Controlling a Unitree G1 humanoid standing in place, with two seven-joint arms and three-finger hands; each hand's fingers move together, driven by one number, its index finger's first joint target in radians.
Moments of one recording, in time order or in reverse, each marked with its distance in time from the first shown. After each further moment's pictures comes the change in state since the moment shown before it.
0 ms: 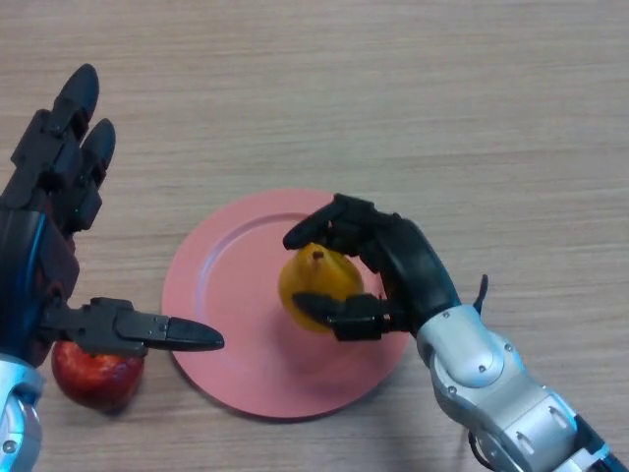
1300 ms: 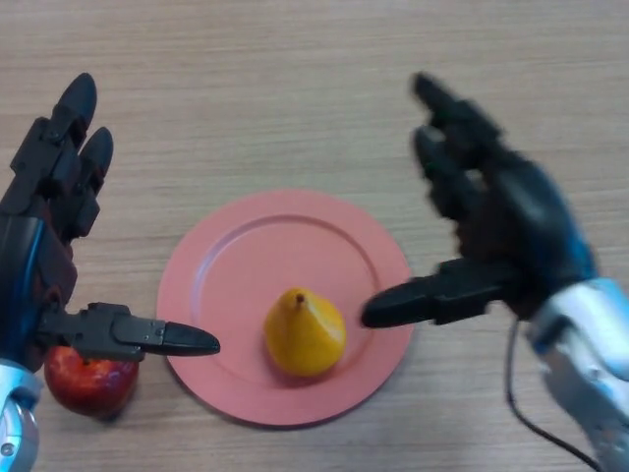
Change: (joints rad) left arm 0.011 0.000 0.008 0.019 0.001 -0.009 -0.009; right arm 0.202 0.004 -0.424 -0.690 0.186 0.322 0.215
